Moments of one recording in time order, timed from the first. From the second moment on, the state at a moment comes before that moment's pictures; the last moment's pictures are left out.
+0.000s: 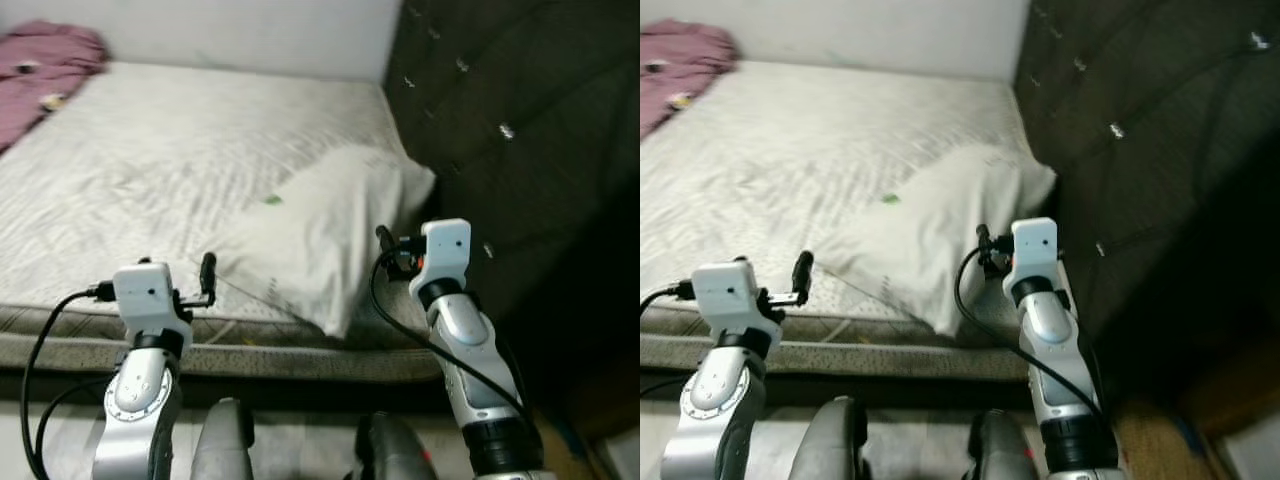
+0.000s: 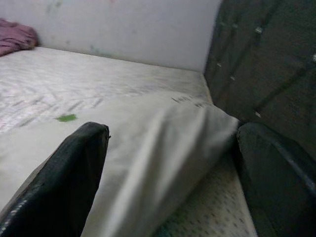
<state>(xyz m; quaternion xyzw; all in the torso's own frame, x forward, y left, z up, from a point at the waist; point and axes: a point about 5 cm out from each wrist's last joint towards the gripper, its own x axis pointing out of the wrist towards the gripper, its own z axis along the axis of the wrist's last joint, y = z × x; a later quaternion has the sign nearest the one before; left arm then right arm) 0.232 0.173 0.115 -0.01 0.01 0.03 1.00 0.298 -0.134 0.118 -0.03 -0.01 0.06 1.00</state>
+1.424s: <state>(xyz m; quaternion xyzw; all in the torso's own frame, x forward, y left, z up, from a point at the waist) 0.233 0.176 0.119 -0.02 -0.01 0.03 1.00 0.304 -0.117 0.128 -0.03 -0.02 0.11 0.99</state>
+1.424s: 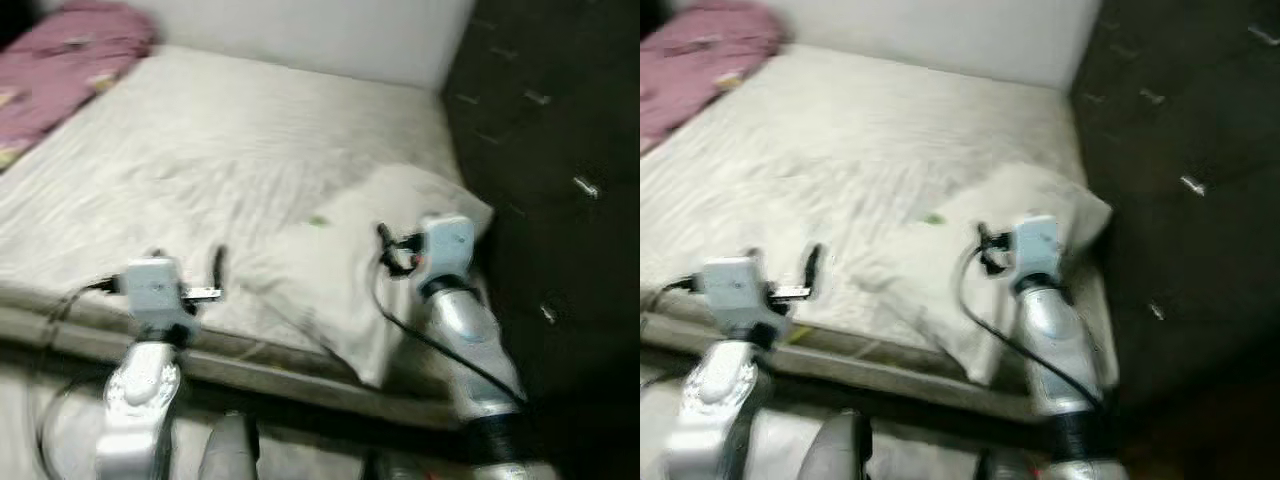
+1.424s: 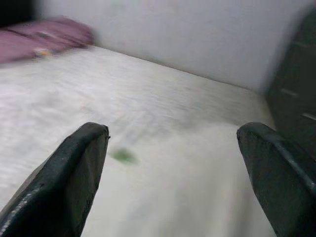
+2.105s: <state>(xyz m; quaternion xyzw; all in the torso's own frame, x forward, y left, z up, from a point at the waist) 0.239 0.163 0.122 -0.03 -0.01 0.01 1.00 0.304 -0.131 0.121 -0.03 0.00 0.08 1.00</state>
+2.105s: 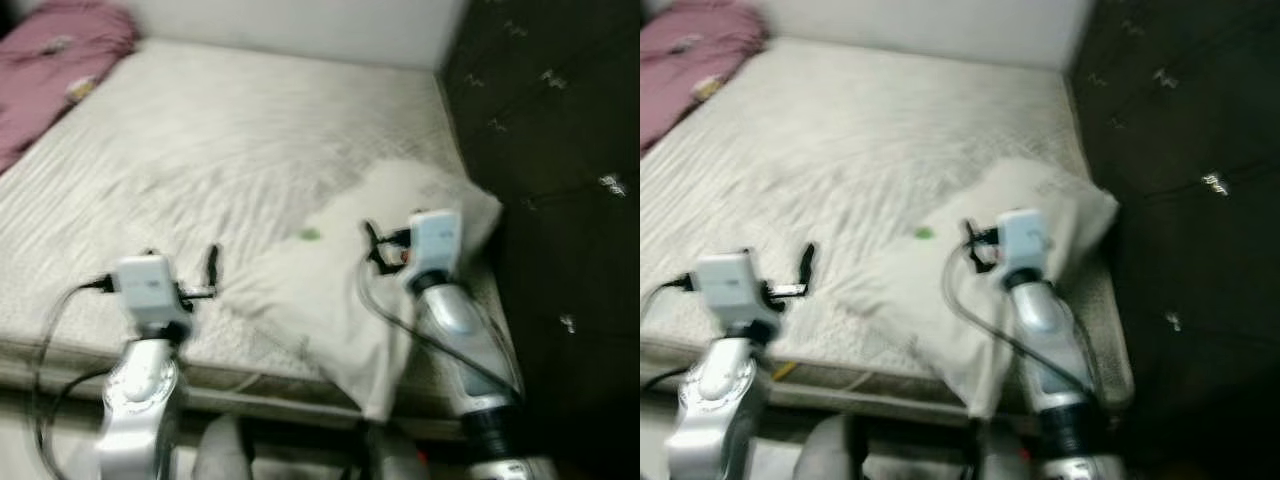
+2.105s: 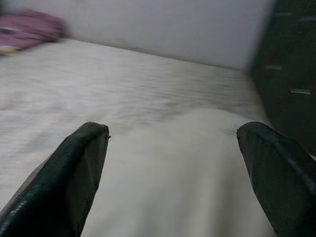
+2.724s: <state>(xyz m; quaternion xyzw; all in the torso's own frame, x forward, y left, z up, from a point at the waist) 0.240 0.172 0.120 0.00 0.01 0.03 1.00 0.308 -0.121 0.127 -0.01 -0.02 0.09 1.00</state>
